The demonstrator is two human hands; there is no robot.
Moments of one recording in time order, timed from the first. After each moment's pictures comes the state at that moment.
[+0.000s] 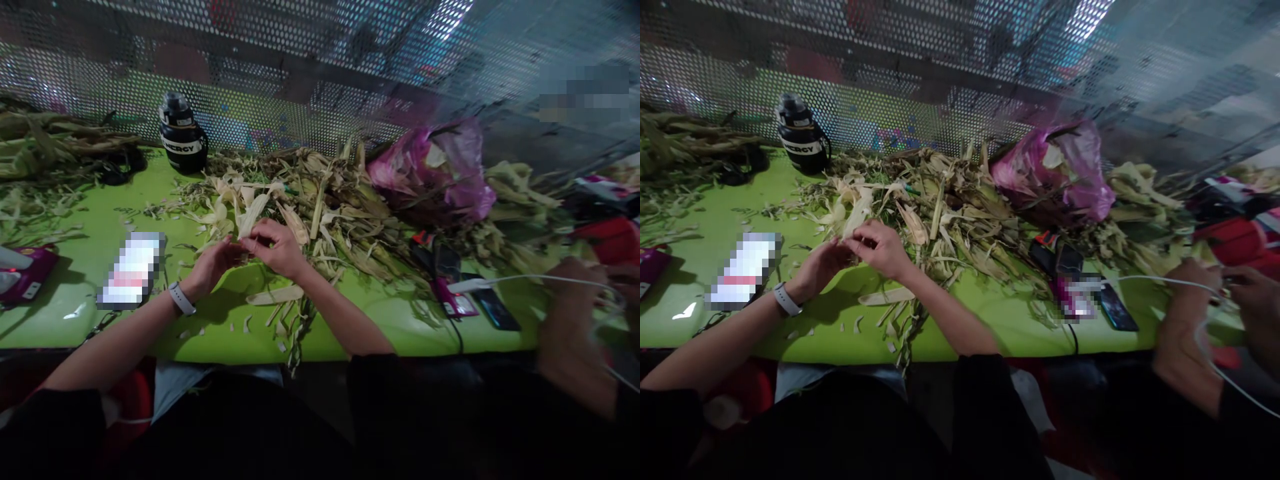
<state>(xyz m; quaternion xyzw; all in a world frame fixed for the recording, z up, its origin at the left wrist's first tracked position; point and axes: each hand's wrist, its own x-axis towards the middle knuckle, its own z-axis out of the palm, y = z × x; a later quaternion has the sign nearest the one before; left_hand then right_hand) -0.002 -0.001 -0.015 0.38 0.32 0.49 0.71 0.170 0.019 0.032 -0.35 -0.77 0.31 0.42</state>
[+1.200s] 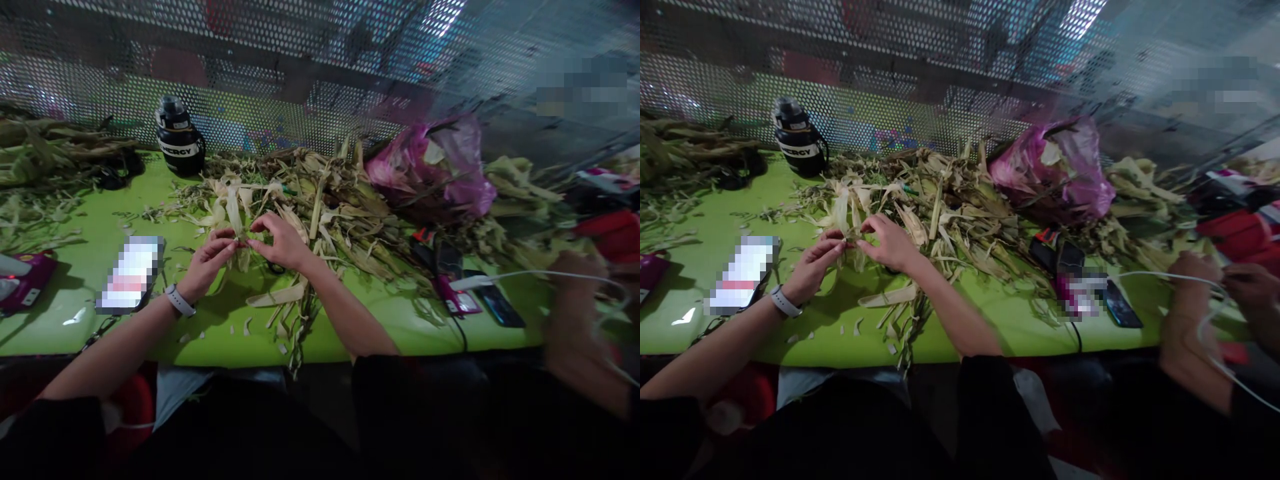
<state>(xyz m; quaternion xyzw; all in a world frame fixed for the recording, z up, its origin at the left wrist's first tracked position) -0.009 -0.001 -0.009 0.54 0.41 0.54 0.49 0.193 0.043 0.031 -0.40 -0.84 0.21 0.30</state>
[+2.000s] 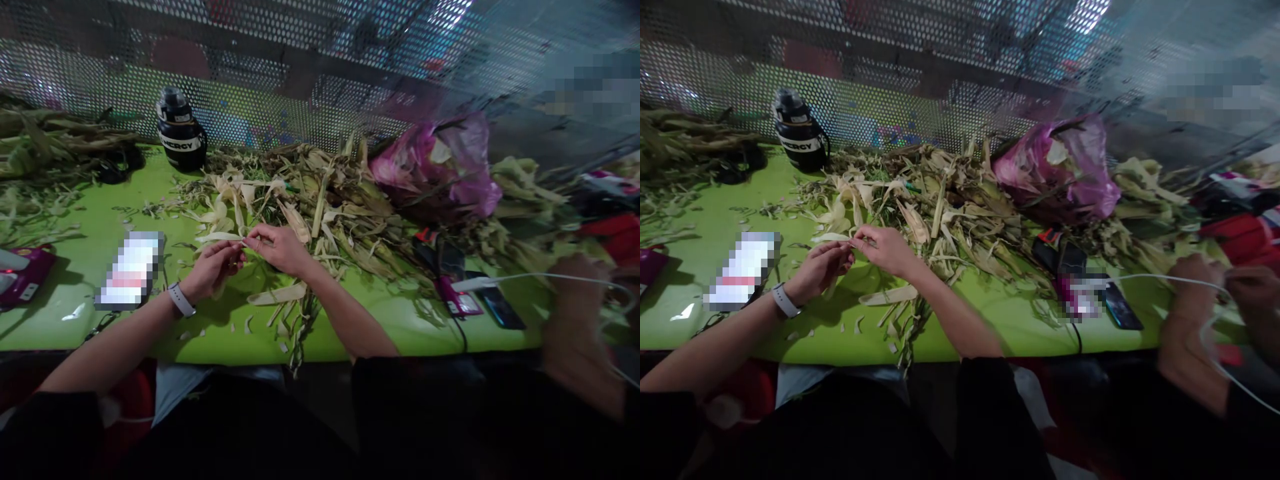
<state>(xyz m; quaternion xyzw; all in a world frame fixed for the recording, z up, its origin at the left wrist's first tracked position) 0.000 -0.004 -0.006 0.34 0.39 0.48 0.71 0.184 0.024 0.040 -0.39 -0.81 0.31 0.30</state>
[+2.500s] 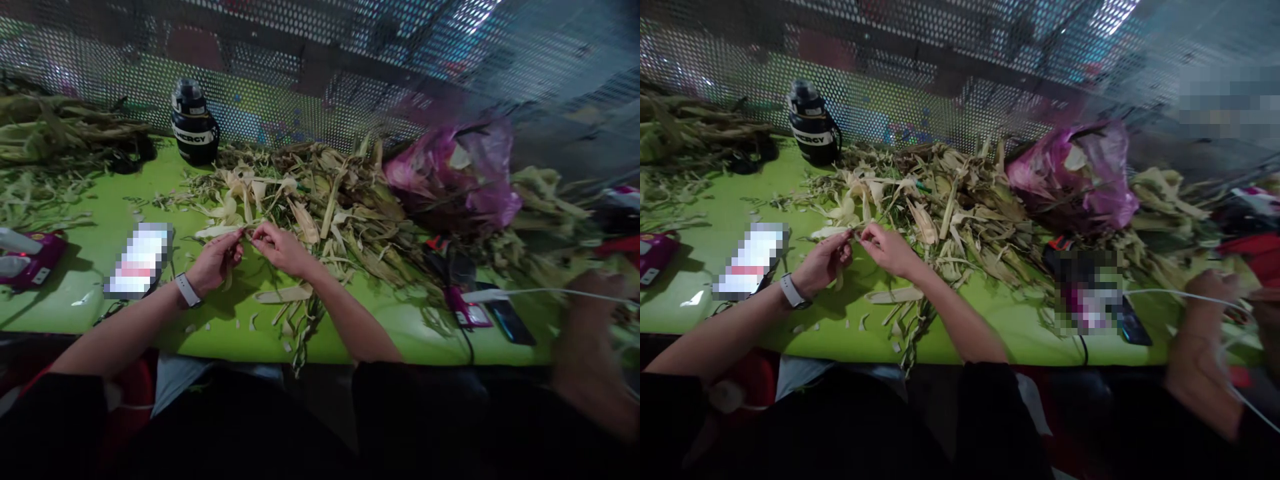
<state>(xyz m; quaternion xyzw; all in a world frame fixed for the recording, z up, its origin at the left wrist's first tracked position) -0.003 0.000 -0.005 0.24 0.36 0.52 0.73 0.178 0.028 0.023 -0.38 -0.82 0.34 0.25</state>
